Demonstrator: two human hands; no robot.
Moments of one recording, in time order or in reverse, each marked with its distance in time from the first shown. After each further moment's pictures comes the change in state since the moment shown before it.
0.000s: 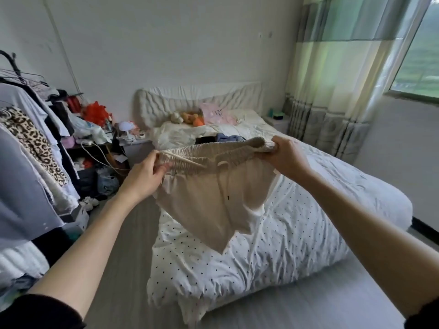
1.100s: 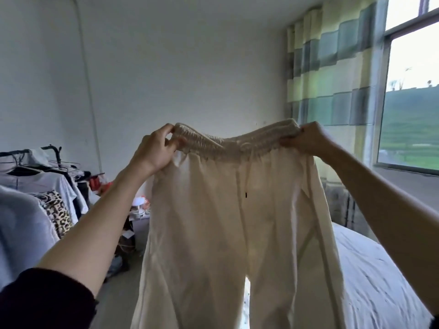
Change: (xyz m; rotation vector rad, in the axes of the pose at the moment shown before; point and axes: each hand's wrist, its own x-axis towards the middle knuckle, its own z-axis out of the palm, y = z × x) left_hand 0.069 0.136 -0.202 -0.039 0.369 0.309; right_hand 0.064 -0.128 -0.180 0.051 0.241 0.072
